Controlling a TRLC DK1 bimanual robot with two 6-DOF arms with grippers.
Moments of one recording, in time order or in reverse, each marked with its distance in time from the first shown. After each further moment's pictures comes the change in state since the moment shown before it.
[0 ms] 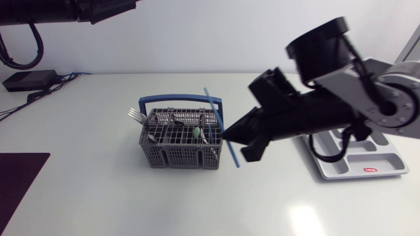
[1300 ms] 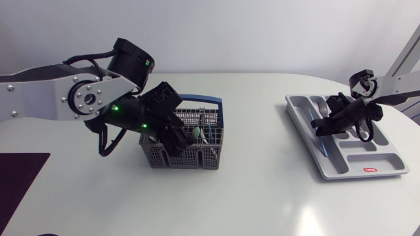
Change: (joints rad) left arm -0.415 0.153 -0.345 -0.125 -0.587 0.484; right arm -0.843 0.792 0.382 -0.079 0.230 -0.148
